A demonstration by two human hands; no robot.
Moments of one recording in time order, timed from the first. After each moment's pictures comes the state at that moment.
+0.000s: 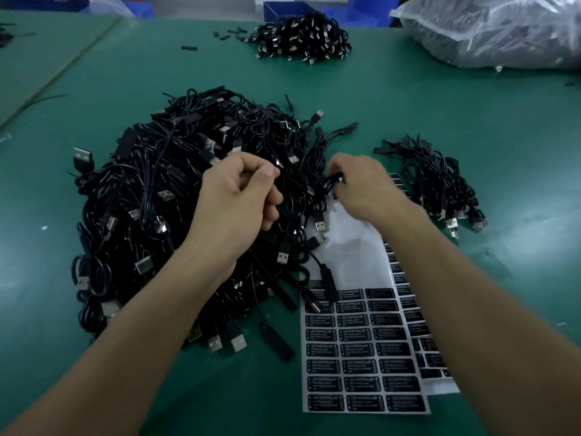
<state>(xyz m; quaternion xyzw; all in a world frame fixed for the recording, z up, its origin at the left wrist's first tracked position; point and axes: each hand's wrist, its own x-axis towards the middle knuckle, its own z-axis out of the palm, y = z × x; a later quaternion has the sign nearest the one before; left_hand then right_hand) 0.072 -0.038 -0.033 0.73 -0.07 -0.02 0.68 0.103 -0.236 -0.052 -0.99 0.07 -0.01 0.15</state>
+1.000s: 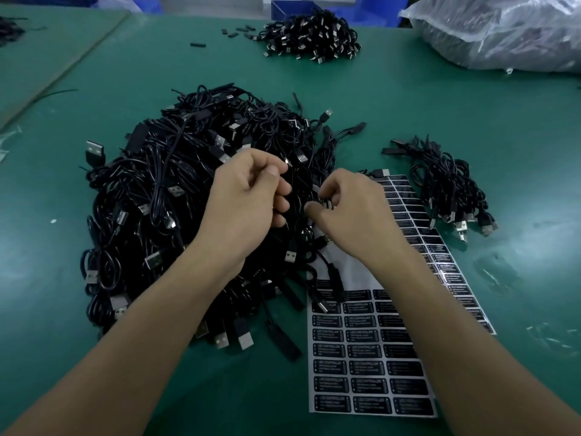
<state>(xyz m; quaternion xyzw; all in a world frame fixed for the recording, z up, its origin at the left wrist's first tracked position) 0.073 -0.038 -0.035 0.74 -0.07 -0.03 0.67 0.061 -0.197 -0.056 -0.95 0.06 -0.10 0.29</state>
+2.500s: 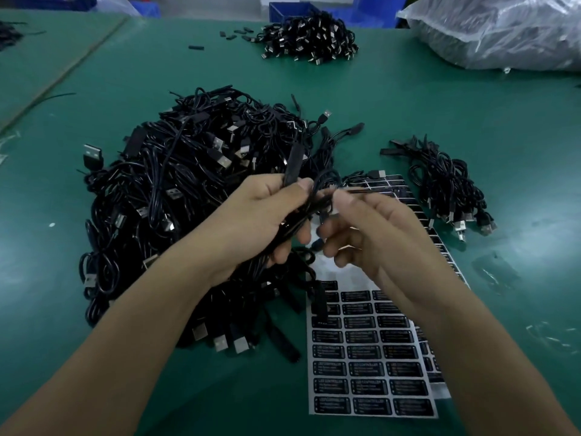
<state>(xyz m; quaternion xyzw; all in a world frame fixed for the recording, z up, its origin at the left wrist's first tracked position) 0.065 -0.032 -0.022 0.73 -0.16 -0.23 0.63 -0.001 -0.198 -0.029 -0.65 0.06 0.03 0.76</state>
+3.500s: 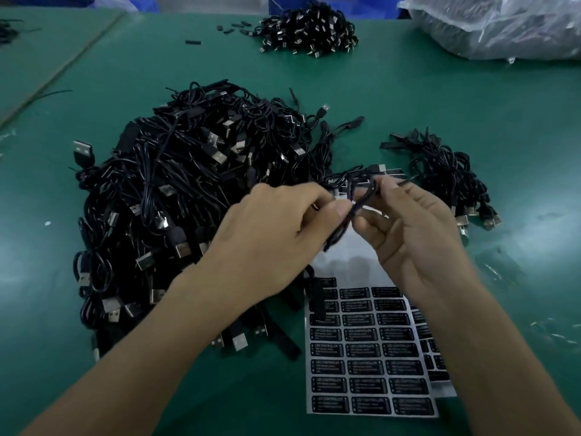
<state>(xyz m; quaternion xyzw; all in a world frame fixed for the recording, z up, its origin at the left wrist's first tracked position) 0.045 -0.047 -0.023 0.89 -0.29 0.01 0.35 0.008 -0.218 -0.045 -0.48 0.15 -0.10 0.86</state>
